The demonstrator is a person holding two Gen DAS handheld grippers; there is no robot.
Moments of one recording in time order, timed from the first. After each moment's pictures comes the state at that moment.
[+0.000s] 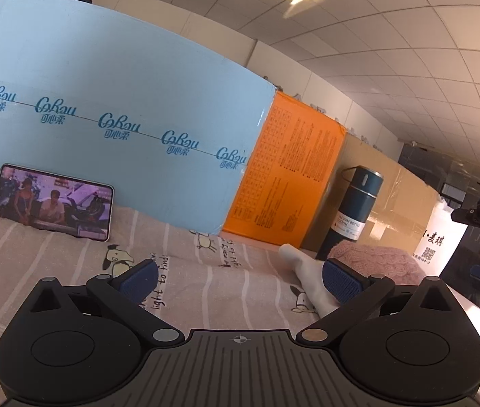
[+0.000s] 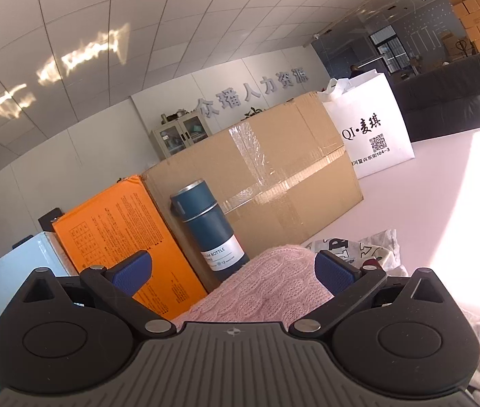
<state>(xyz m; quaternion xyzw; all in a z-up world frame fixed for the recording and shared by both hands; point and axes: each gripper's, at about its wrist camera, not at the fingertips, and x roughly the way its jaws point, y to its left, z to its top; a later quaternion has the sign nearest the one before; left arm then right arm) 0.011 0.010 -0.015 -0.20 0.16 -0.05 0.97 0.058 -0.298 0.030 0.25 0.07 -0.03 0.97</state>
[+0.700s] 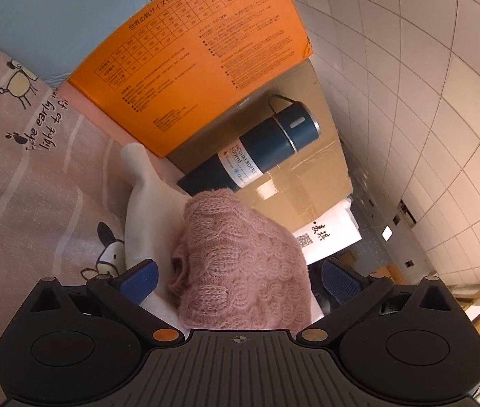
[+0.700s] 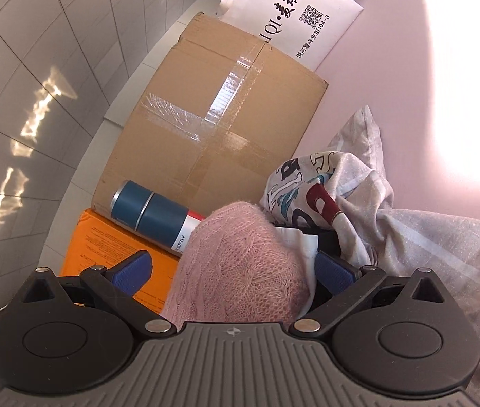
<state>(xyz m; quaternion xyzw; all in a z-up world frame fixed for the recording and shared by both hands) 0.158 -0.061 -0.053 -0.43 0.25 -0.25 0.83 0.102 -0.405 -0.066 0.52 0.11 0.04 0.85</state>
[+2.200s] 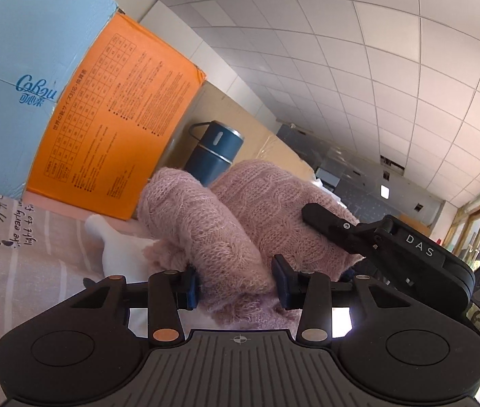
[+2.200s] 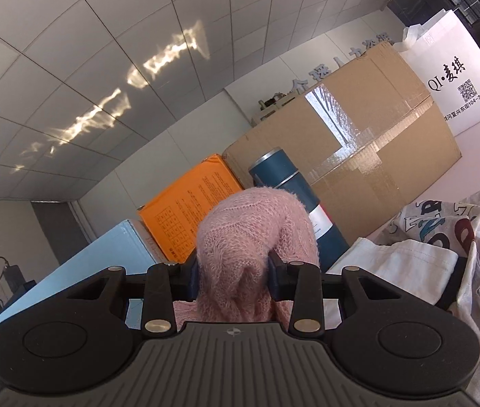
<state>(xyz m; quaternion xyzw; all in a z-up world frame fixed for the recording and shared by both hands) 0.086 -0.075 -0.021 -0.22 0.13 -0.28 0.93 0.078 -0.321 -0.014 0.31 0.05 0.21 0.93</state>
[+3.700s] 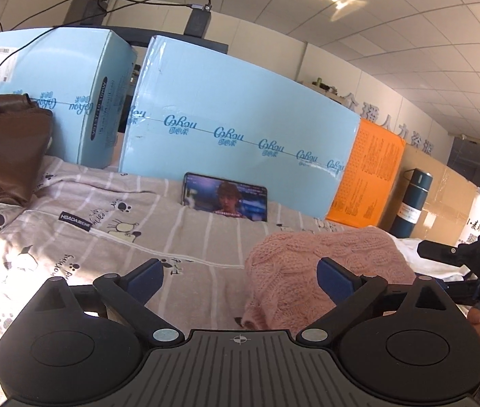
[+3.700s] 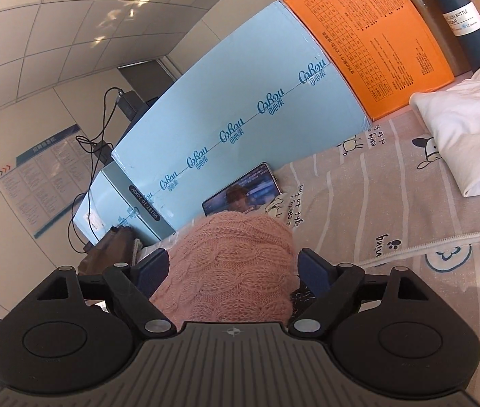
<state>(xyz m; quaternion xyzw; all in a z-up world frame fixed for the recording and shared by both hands) -0.166 0.121 -0.017 -0.16 0.16 0.06 0.97 -0.010 -0.175 -0.035 0.24 0.25 0.44 0.83</state>
